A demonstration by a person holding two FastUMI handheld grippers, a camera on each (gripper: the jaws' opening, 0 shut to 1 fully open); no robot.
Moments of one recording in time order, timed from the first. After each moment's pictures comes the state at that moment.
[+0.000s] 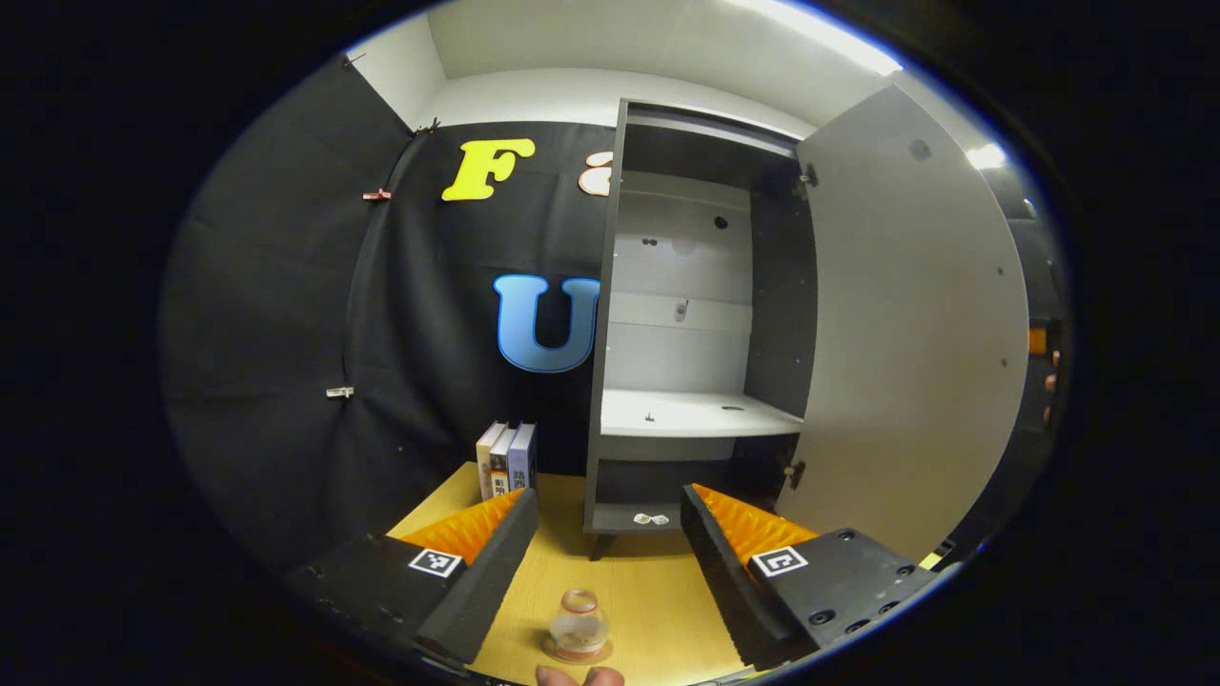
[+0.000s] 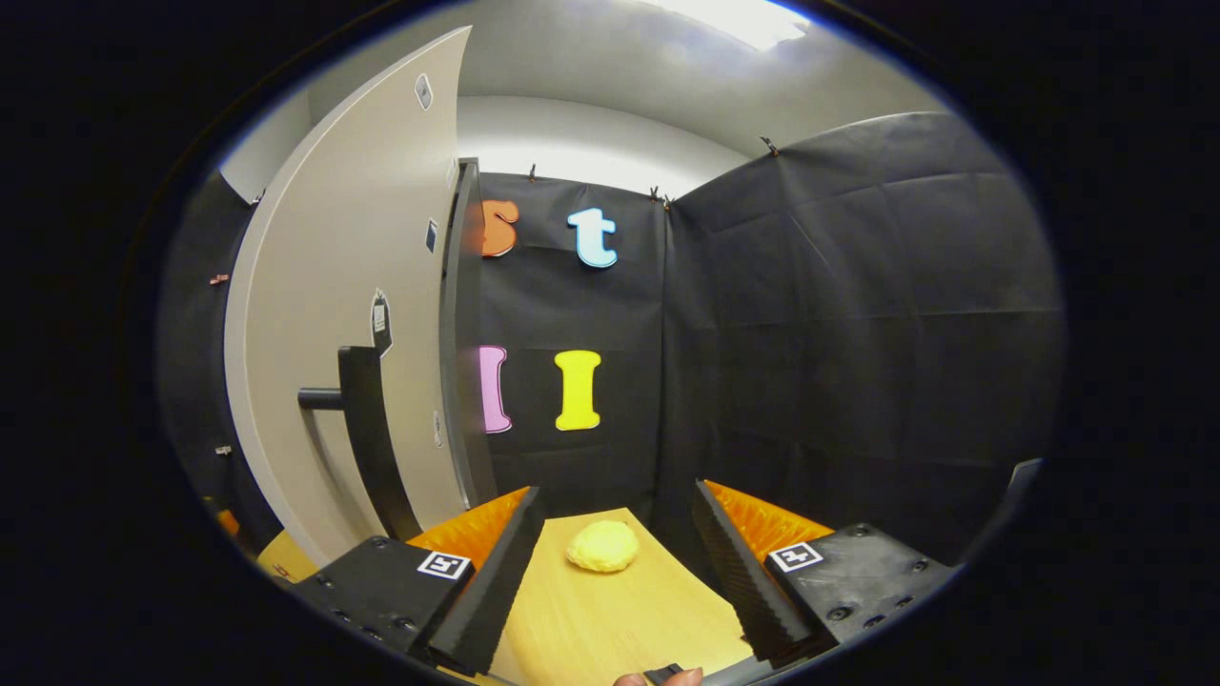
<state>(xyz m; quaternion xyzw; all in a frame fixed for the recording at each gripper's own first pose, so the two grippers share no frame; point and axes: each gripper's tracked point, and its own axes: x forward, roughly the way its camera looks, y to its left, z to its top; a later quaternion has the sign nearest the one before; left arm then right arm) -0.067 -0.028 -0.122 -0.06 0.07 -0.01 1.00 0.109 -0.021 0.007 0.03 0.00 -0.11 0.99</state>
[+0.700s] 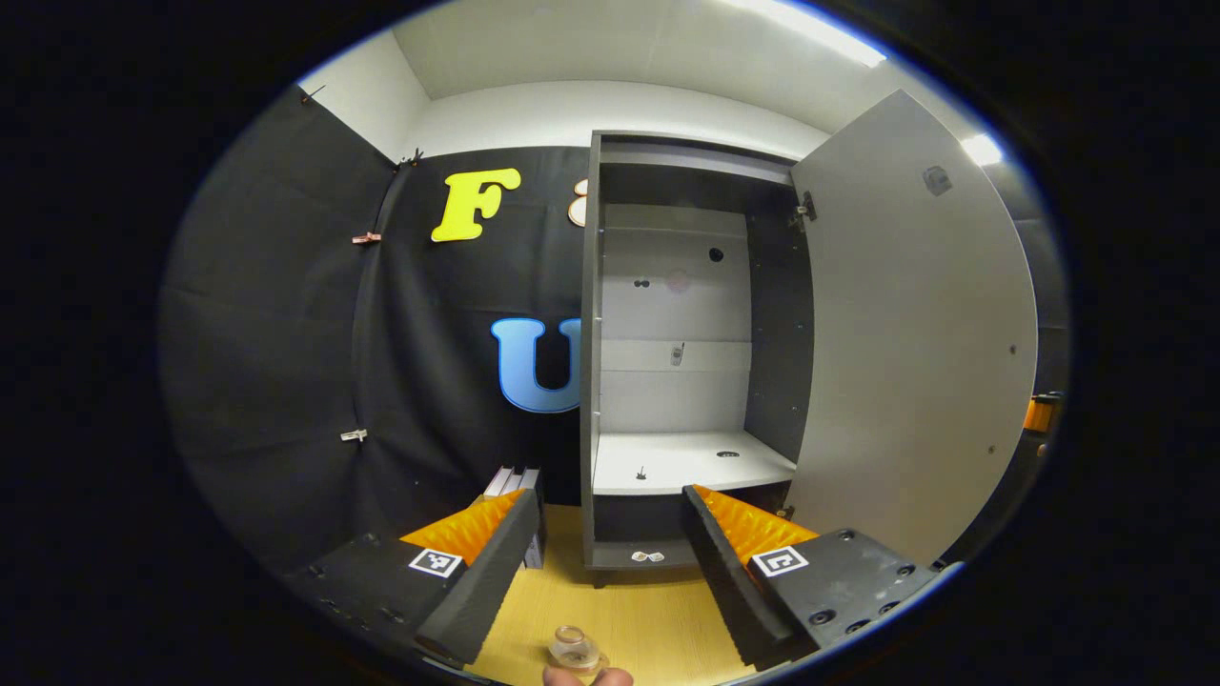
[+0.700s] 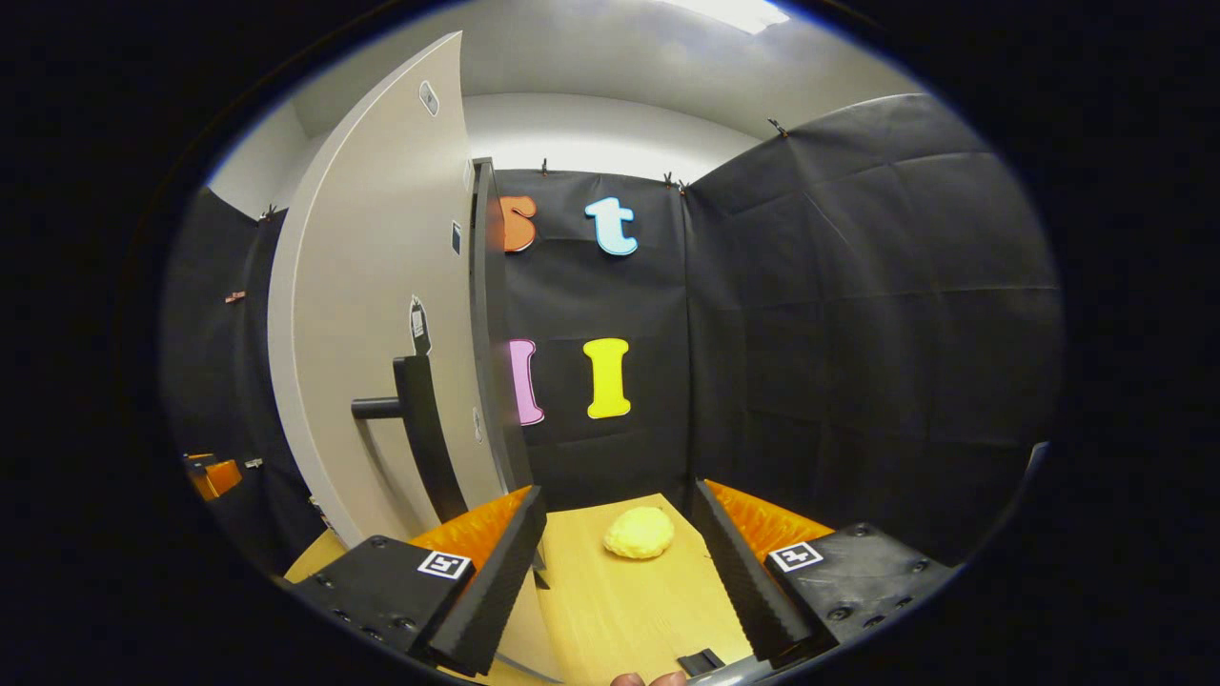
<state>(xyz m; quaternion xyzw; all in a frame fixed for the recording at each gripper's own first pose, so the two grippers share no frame) -0.061 -0.044 -0.043 -0.03 0.06 0.00 1.00 0.099 0.007 0.006 0.07 0.02 -0.07 0.99</state>
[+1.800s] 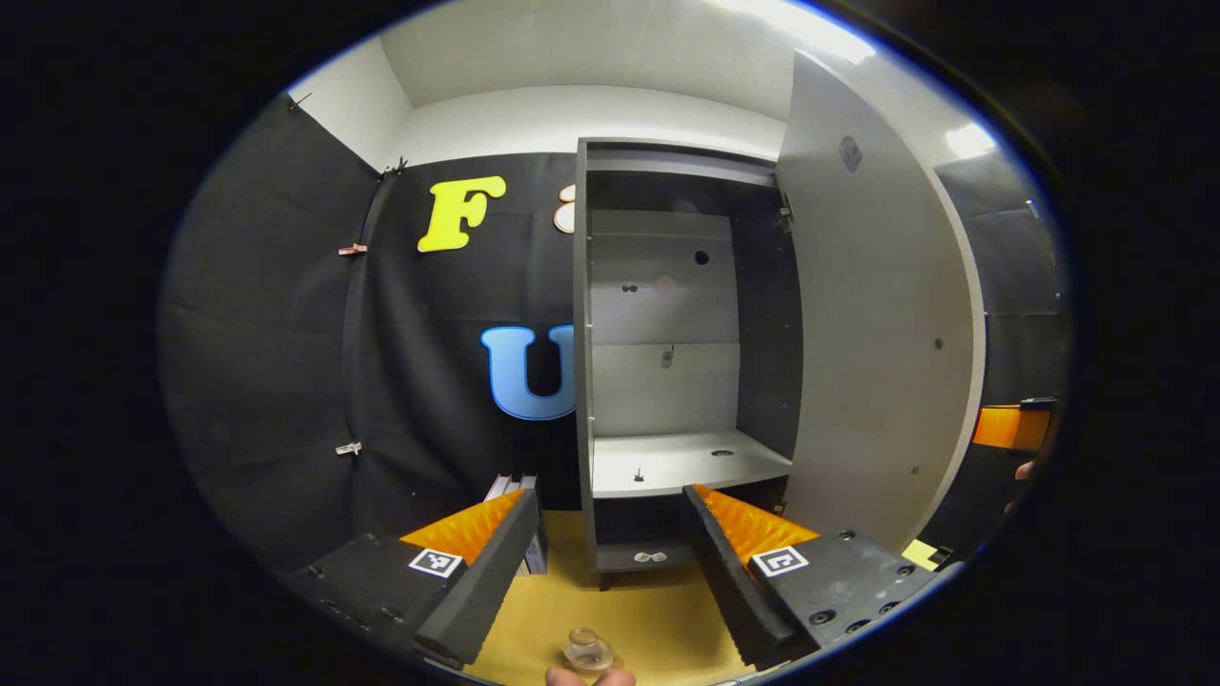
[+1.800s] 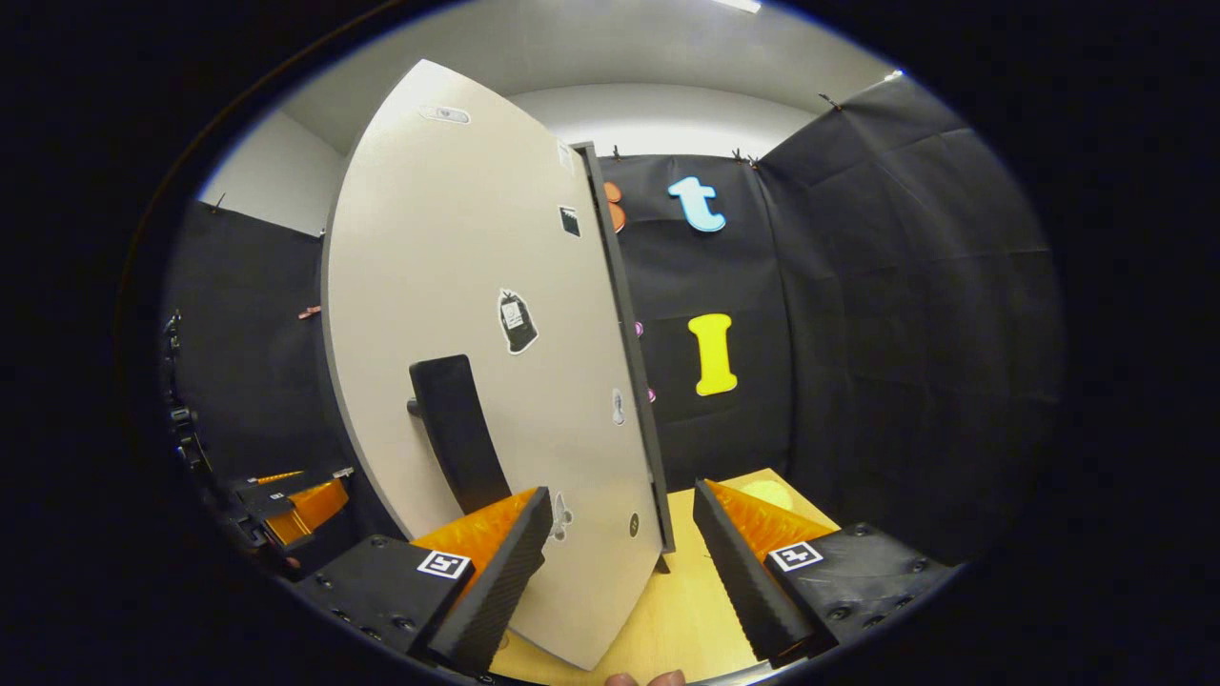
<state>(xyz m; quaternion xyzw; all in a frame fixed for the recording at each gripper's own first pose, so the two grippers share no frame) -0.066 -0.034 -0.039 -0.01 0.05 -0.02 1.00 0.094 0.161 0.001 0.11 0.04 0.07 0.99</state>
